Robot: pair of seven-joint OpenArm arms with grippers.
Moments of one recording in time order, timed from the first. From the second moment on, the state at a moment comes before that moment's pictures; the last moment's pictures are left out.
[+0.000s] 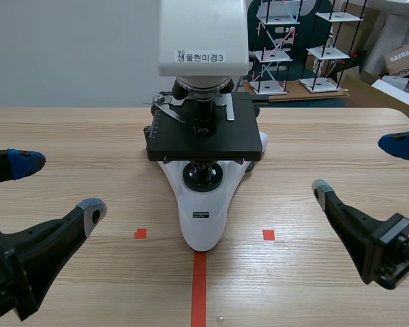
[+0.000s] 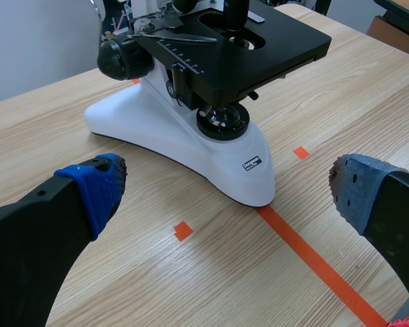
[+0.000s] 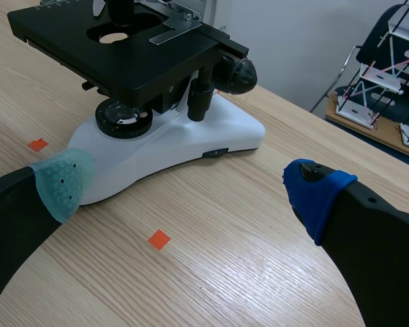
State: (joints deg) left arm 47.7 -32.6 -8.3 120.1 -21.6 -26.8 -9.5; right arm -45.2 31.3 12.2 114.6 9.9 23.8 17.6
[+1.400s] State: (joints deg) left arm 47.7 -32.6 -8.3 120.1 -21.6 -26.8 -9.5; right arm -34.5 31.3 4.4 111.7 8.8 23.8 18.0
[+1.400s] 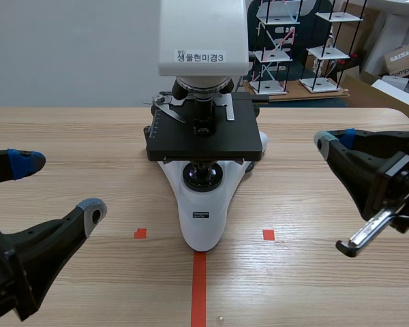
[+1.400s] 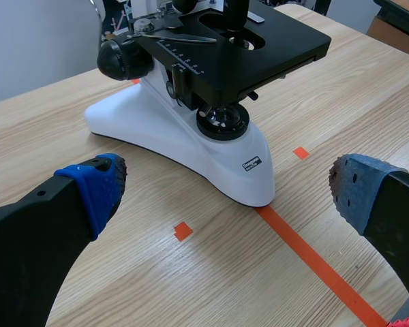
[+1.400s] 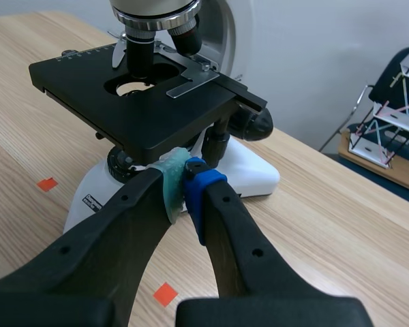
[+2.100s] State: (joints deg) left arm 47.7 -32.6 -8.3 120.1 -21.6 -26.8 -9.5; right arm -11.7 31.3 -13.5 102.3 6.8 23.8 19.6
